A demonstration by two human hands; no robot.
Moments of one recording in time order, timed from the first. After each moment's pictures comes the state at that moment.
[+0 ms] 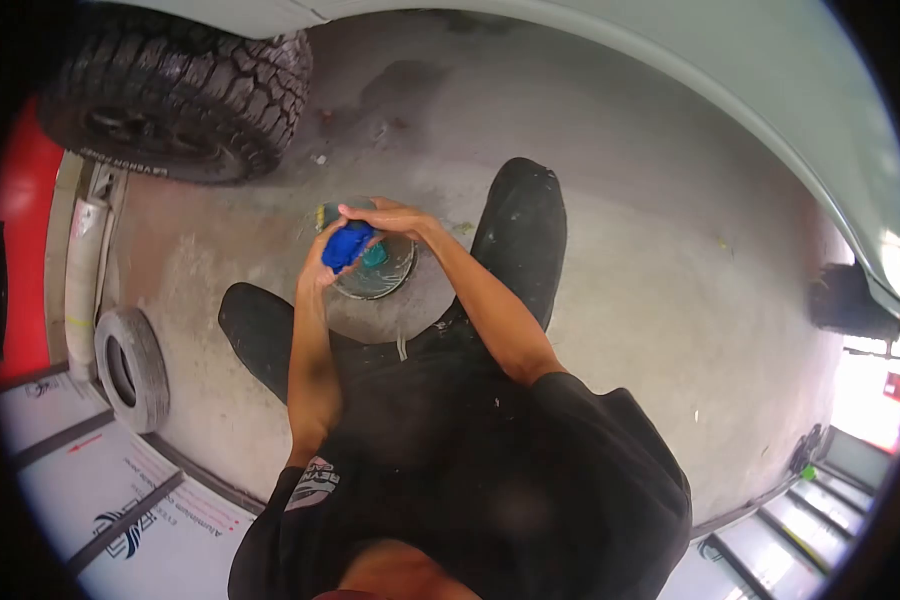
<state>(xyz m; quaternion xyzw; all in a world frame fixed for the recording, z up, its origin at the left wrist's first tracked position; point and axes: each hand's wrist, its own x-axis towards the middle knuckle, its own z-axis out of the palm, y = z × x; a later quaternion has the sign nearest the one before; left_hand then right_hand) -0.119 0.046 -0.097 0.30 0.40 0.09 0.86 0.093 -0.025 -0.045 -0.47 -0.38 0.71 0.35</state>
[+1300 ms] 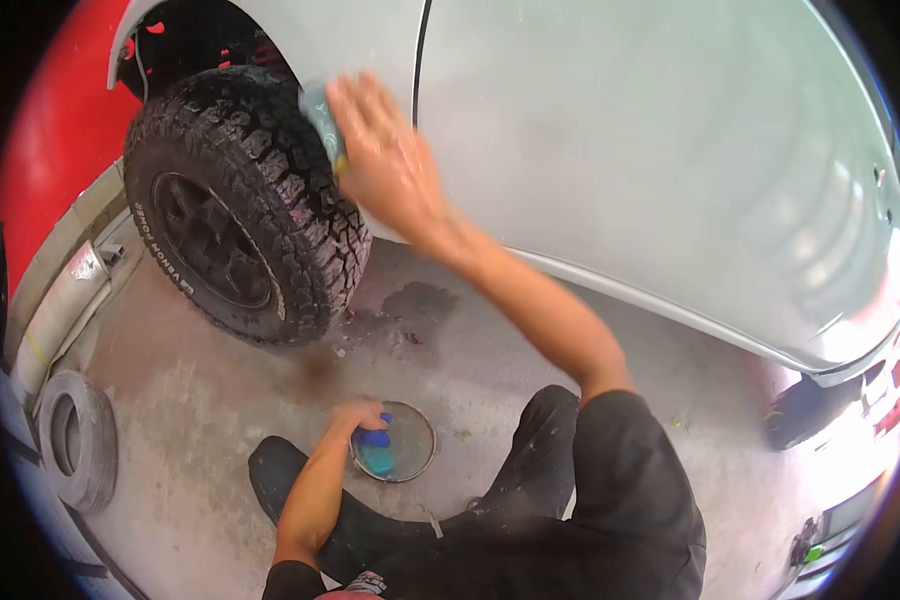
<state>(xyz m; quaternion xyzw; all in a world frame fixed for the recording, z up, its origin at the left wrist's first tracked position) -0.088 0.103 -0.053 0.87 0.33 -0.27 0.24 0.039 0.112 0.375 -0.43 -0.73 -0.37 0.39</state>
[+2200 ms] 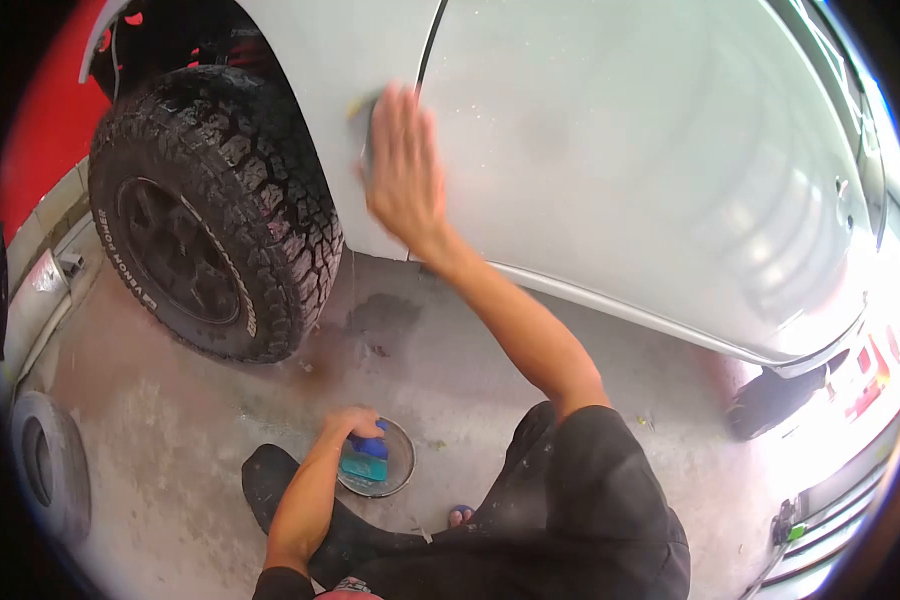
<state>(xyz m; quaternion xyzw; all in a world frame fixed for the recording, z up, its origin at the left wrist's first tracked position) -0.059 0.105 -0.043 0.87 0.27 -0.29 0.29 0.086 0.161 0.333 -0.56 -0.60 -0.54 0.17</state>
